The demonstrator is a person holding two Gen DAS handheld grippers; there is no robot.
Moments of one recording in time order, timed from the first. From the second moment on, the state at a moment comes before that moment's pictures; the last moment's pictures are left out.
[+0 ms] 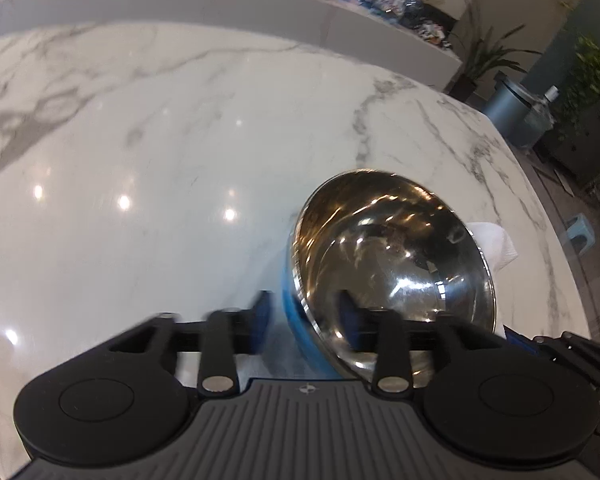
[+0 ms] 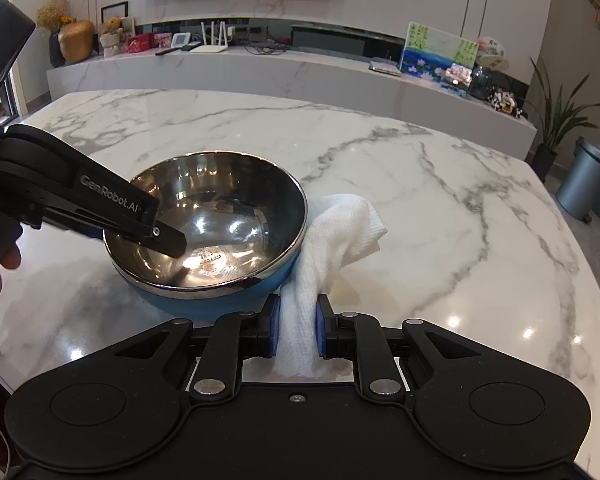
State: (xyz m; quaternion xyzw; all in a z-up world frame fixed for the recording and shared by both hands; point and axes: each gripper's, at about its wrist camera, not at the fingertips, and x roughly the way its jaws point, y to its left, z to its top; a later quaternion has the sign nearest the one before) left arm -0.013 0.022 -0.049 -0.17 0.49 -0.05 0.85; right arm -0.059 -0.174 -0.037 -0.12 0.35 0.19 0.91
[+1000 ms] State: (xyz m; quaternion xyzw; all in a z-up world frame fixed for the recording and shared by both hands) left arm -0.007 0.017 -0.041 -0.13 0.50 -0.07 0.86; right arm -0.050 -0.174 -0.038 -0.11 0.37 0.20 0.90
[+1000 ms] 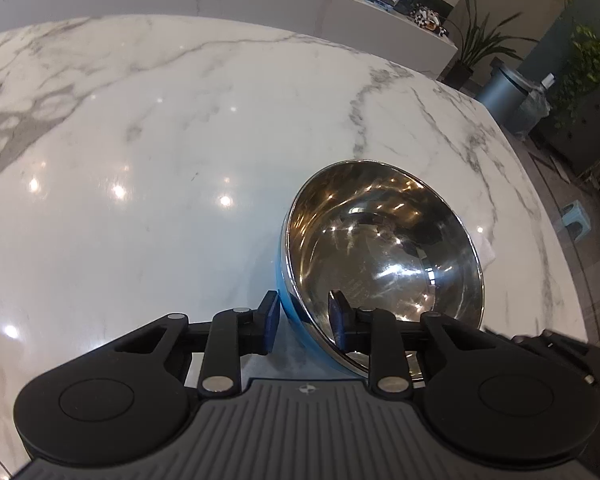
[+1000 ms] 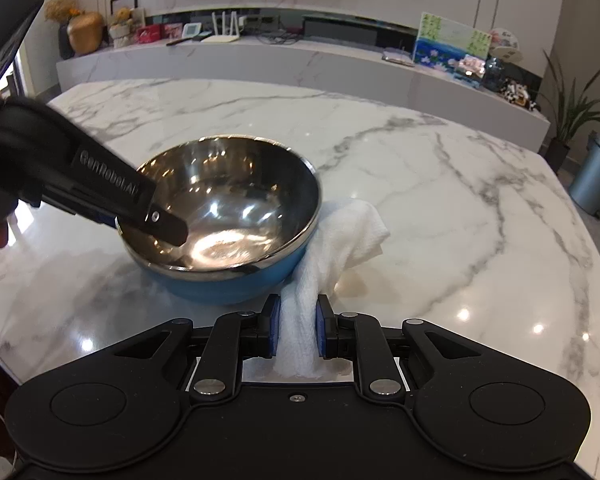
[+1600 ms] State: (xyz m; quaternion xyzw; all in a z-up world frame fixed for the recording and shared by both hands) left arm 0.004 0.010 -0.039 -0.08 0.47 -0.07 0.88; right arm -0.052 -0.180 -0.024 -0.12 0.33 0.20 0.91
